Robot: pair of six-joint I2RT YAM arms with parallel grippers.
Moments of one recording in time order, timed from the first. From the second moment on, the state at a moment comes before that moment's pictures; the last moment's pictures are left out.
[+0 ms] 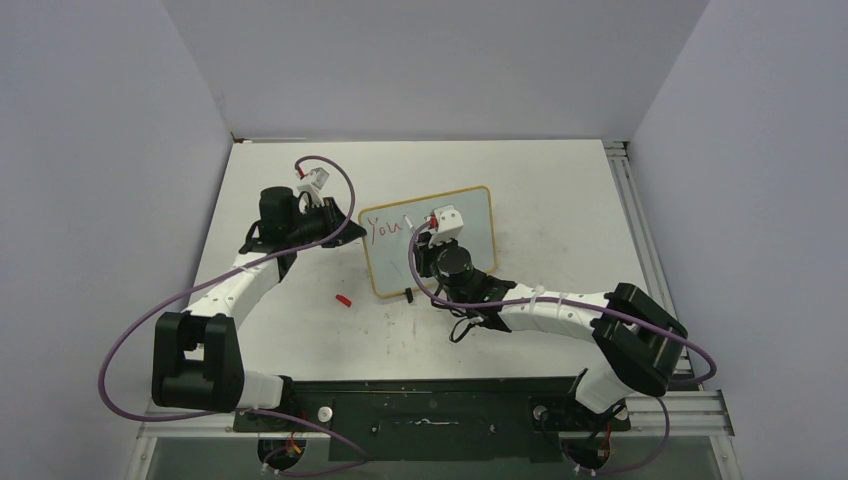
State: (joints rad) left arm -0.11 1.37 0.83 0.05 0.67 -0.43; right arm 0.96 1.53 0.80 0.50 0.47 0.26
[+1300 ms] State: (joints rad) left arm -0.11 1.37 0.83 0.05 0.67 -0.43; right arm 0.98 1.53 0.79 0.48 0.47 0.31
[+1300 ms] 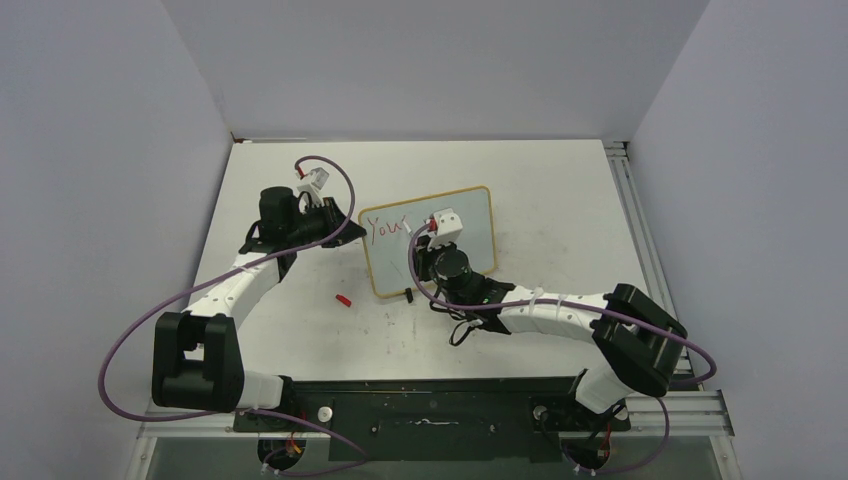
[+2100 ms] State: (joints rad) left arm -0.11 1.37 0.83 0.05 0.67 -0.43; right arm 0.99 1.44 0.76 0.44 0.49 0.28
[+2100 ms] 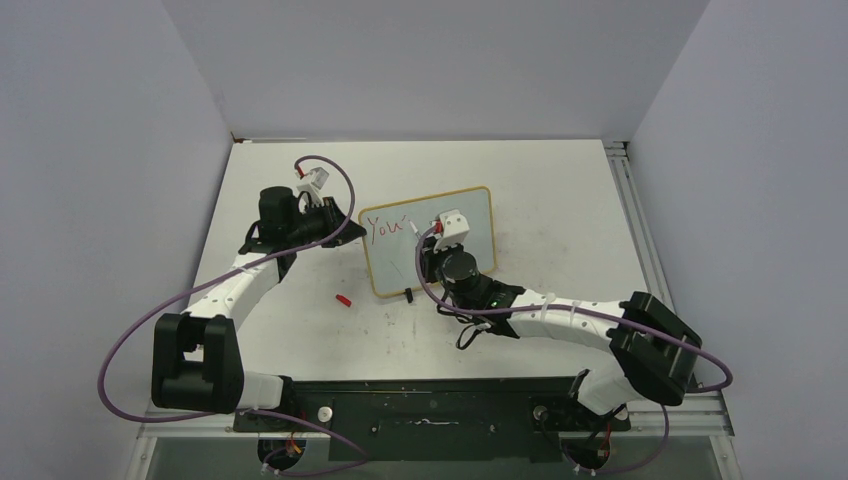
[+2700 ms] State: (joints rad) left arm -0.11 1.37 0.83 0.05 0.67 -0.43; right arm 0.97 1.49 0.76 0.44 0.49 0.27
